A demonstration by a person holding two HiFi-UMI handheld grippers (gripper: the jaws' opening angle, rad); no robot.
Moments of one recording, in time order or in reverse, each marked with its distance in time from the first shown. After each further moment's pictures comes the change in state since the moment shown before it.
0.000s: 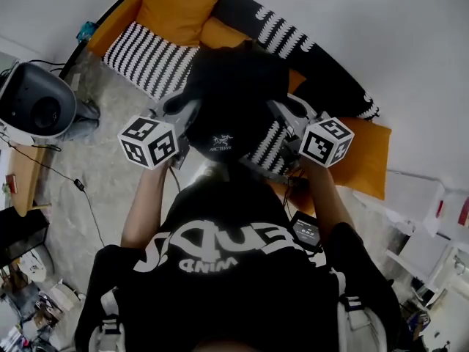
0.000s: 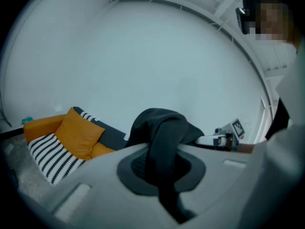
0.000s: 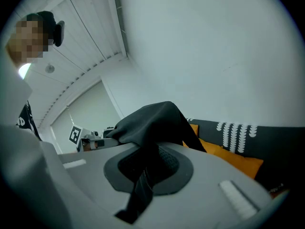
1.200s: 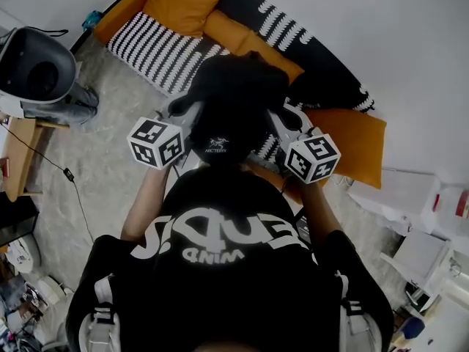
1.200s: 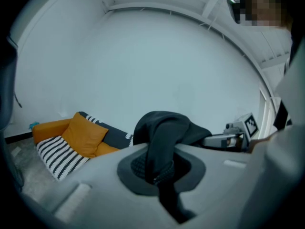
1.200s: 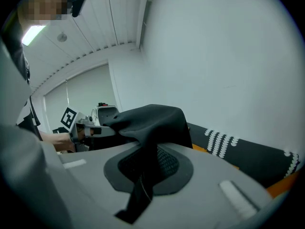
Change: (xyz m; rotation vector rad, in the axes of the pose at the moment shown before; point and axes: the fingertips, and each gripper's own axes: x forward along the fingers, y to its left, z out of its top) left arm -0.064 -0.058 -0.066 0.067 -0.051 0.052; right arm -0.067 0.063 -0.079 -0.261 0.042 -0.140
